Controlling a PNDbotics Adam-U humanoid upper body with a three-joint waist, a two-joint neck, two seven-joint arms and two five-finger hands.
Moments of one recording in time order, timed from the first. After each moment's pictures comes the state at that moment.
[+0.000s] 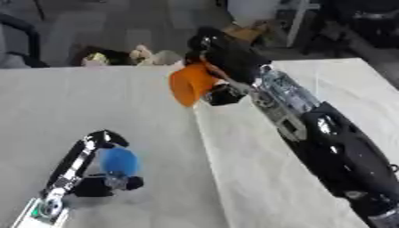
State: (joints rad) left arm -0.39 0.27 -0.21 -1.46 -0.38 -0.15 -0.07; right arm -0.85 -0.33 0.36 -1.37 0.98 -0.16 0.05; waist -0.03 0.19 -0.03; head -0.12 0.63
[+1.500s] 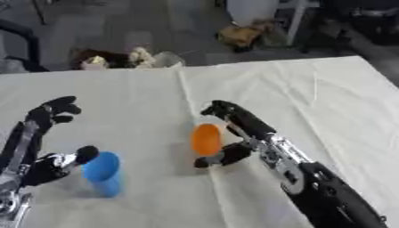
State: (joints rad) left arm -0.35 0.28 -0.11 -1.66 -0.26 -0.12 0.02; right arm -0.66 -0.27 0.31 -1.18 0.85 -0.25 -0.05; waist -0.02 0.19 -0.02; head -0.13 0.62
